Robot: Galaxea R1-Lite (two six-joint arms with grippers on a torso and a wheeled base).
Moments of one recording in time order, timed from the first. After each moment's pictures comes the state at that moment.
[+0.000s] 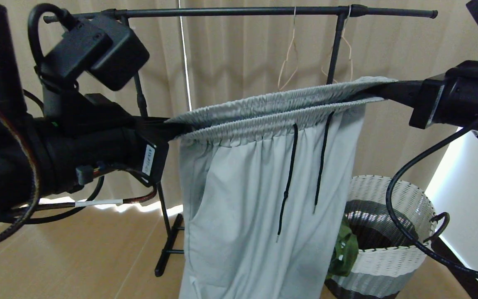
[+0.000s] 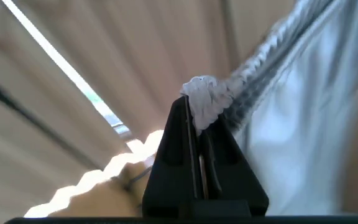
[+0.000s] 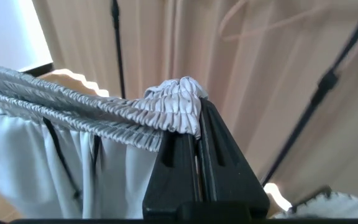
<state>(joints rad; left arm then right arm) -0.70 1.38 -1.03 -0.15 0.23 0.34 0.38 1.40 -1.11 -0.19 0.13 0.02</state>
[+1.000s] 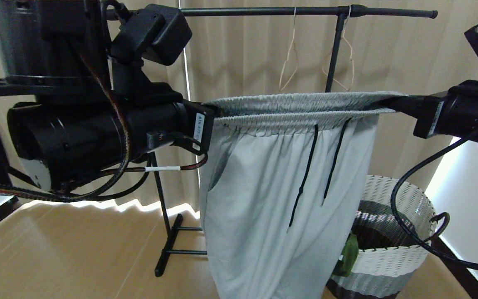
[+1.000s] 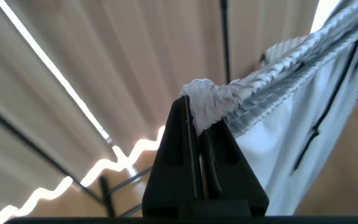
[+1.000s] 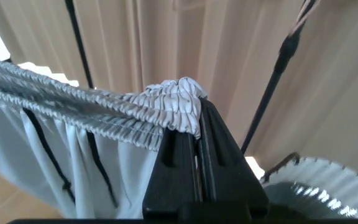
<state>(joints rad) -0.73 1.55 -1.21 -0.19 0.23 0.16 0.27 1.41 -1.03 -0.28 0.12 0.01</state>
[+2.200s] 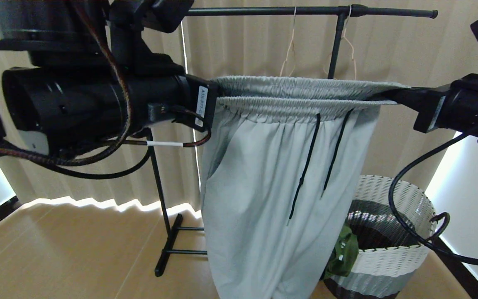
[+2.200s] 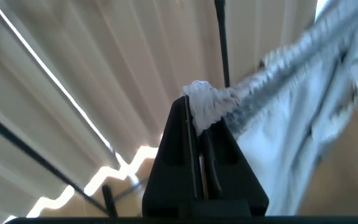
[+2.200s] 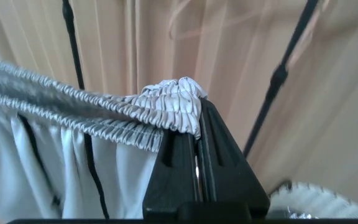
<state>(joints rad) -0.72 1.59 -1.35 -0.13 0.24 0.18 0.26 1.39 -1.02 -0.32 0.12 -0.02</state>
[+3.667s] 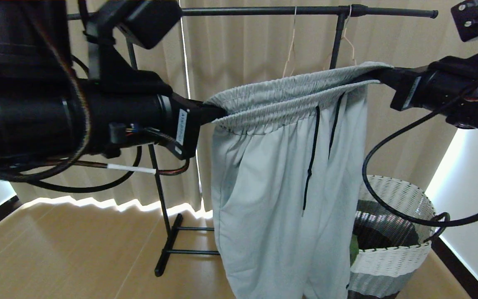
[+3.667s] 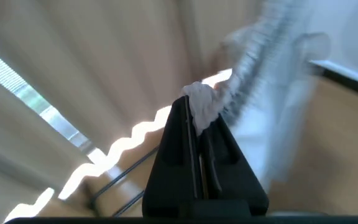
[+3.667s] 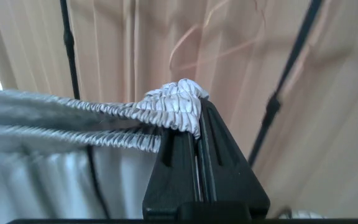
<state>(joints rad) -0.70 1.48 -1.26 -0.01 -0.05 0.18 0.27 1.54 -1.10 -0.51 0.13 -0.01</state>
